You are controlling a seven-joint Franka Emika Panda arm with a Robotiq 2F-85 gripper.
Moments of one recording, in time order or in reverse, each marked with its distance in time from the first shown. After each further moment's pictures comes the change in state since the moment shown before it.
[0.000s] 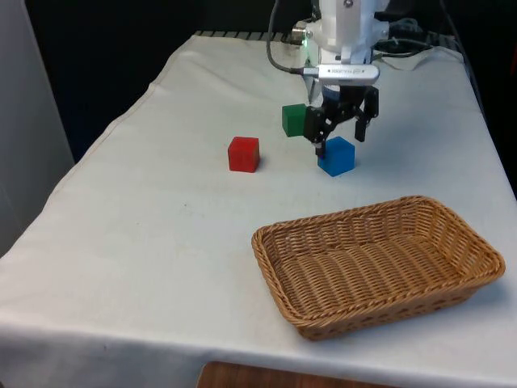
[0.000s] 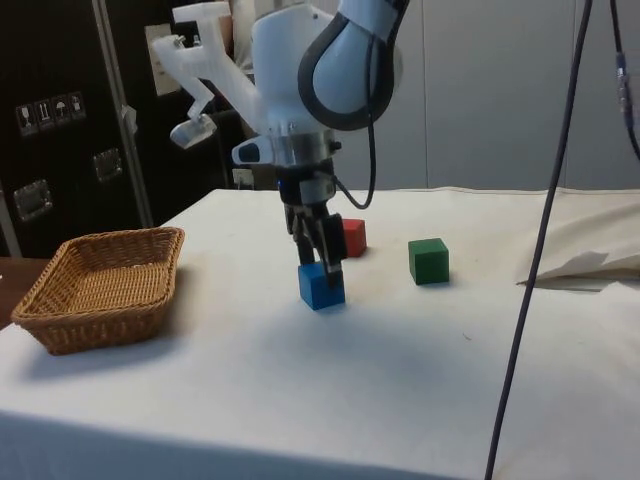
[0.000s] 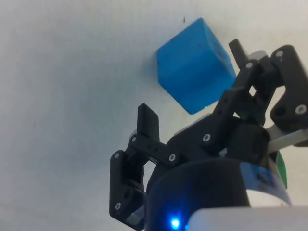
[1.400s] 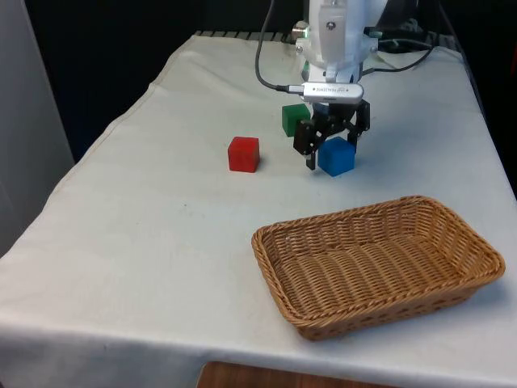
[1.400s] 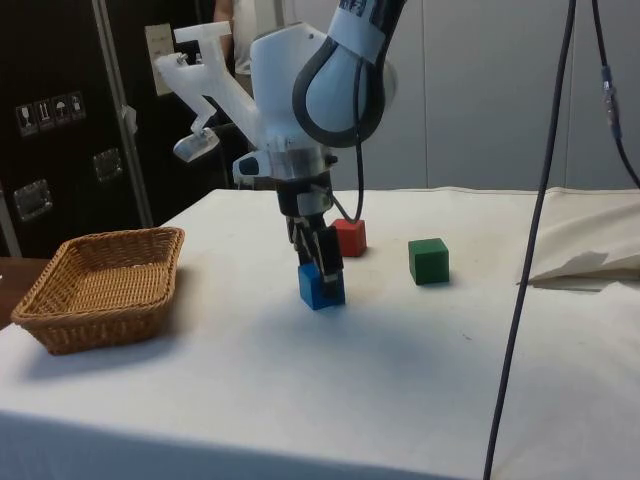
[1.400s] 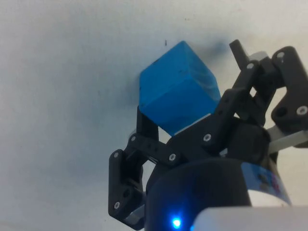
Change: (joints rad) arm -0.006 0.073 -0.023 0.043 0.002 0.022 0.018
